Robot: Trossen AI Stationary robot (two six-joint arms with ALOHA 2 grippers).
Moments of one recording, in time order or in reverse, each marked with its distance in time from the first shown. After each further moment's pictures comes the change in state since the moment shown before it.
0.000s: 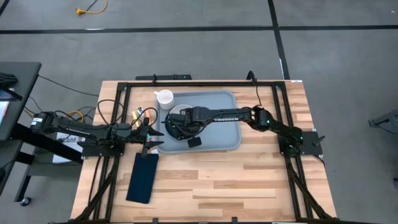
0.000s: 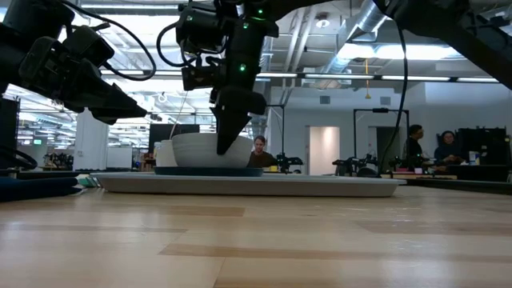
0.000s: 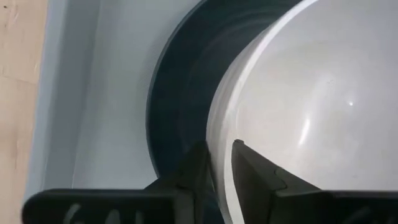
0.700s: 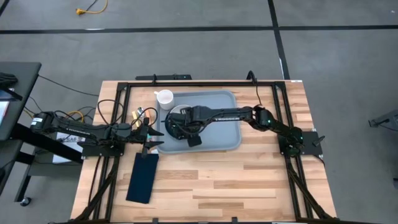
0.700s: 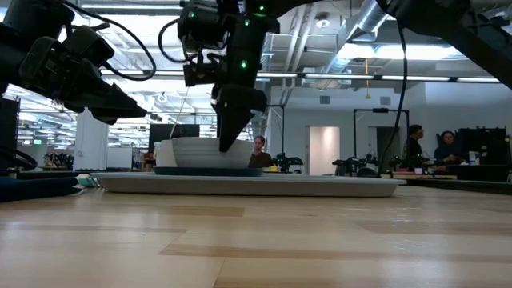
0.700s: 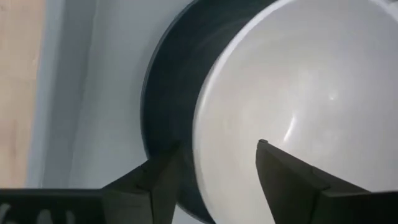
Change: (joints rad) left arm 0.000 0.000 0.000 0.000 0.000 0.000; right arm 0.000 -0.014 0.001 -0.007 0.017 0.007
